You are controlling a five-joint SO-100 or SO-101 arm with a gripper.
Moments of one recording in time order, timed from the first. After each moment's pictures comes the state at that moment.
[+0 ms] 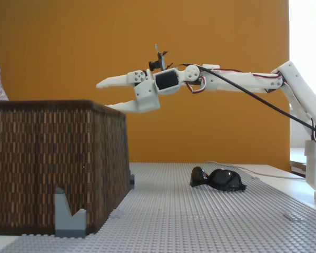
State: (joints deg) arm -0.8 53.1 57.0 22.7 18.8
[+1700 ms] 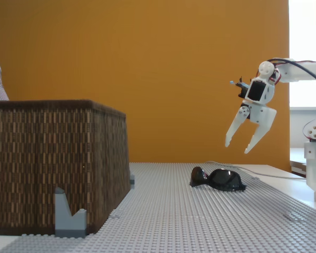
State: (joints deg) arm 34.0 131.7 127.4 70.2 -8.1
